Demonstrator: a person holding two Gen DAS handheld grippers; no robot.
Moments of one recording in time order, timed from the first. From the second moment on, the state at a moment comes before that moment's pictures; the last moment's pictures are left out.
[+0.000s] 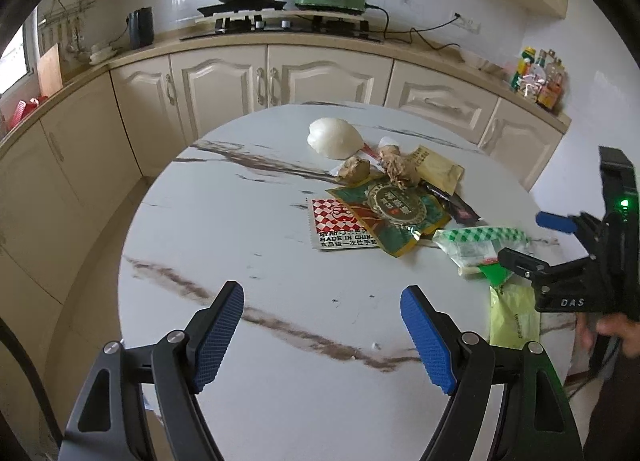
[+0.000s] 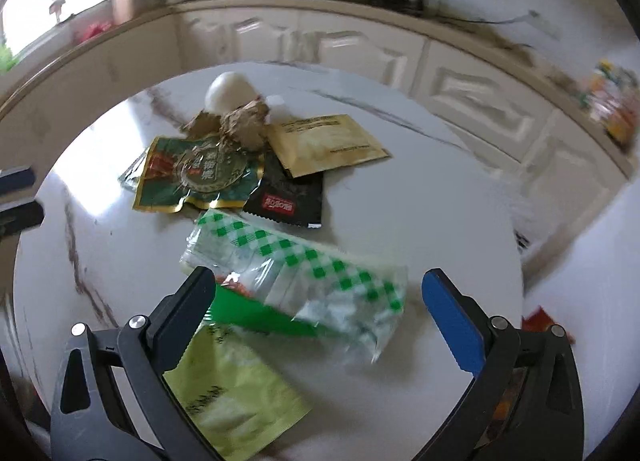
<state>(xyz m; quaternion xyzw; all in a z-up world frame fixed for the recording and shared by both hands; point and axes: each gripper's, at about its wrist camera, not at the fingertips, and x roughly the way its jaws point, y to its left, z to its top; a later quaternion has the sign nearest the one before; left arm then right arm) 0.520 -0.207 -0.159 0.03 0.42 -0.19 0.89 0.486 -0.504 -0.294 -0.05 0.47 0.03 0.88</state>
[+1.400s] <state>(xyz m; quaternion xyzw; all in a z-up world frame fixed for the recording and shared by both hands) 0.500 -0.195 -0.154 0.02 0.43 -0.17 0.89 0.508 -0.473 -0.316 -0.10 0.50 0.09 0.86</state>
